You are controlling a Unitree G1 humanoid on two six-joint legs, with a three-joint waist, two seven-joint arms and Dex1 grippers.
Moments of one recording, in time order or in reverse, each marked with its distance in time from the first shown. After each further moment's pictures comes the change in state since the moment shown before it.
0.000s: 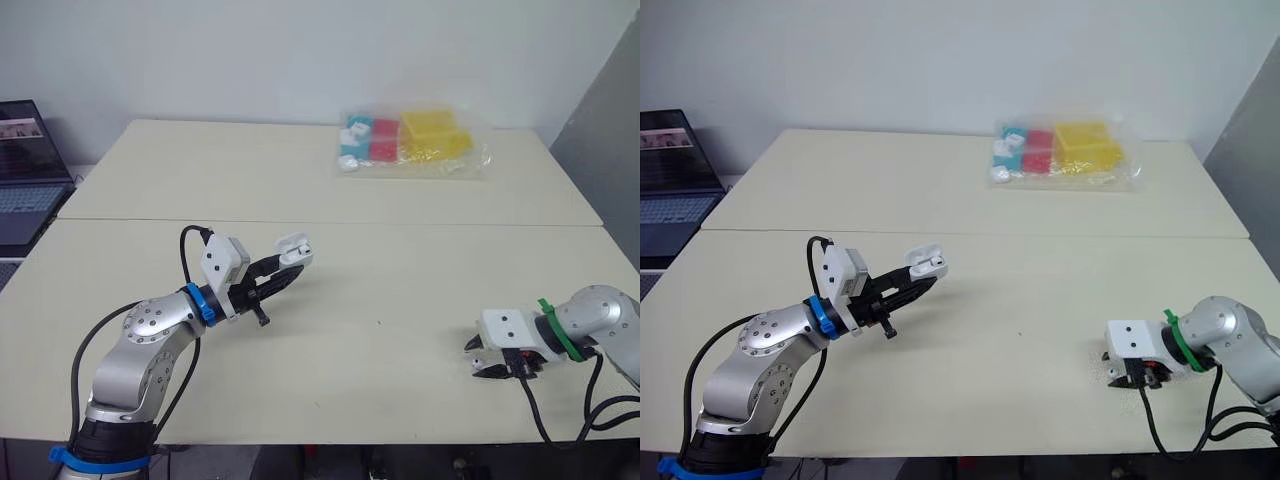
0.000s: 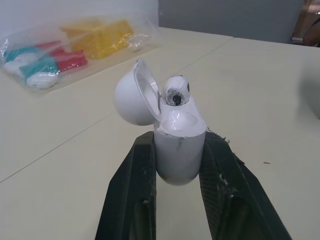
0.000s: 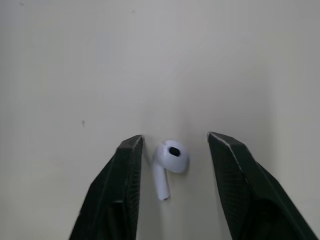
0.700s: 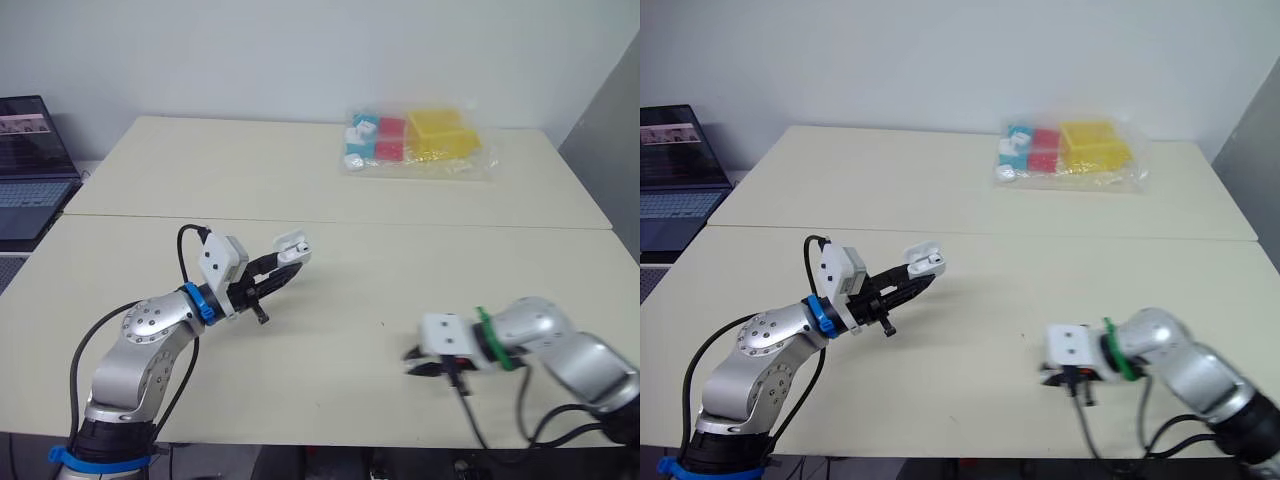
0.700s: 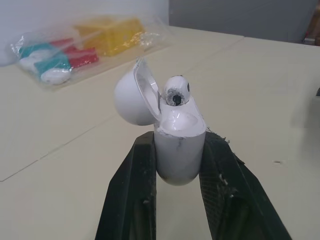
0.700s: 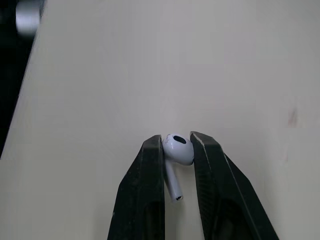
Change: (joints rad) left arm 0.003 0.000 0.005 0.001 -0.001 -0.002 0.009; right arm -0.069 0.076 0.119 -0.142 0.033 0.106 -0.102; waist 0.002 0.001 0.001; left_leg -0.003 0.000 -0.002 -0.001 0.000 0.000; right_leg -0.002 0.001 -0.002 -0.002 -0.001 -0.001
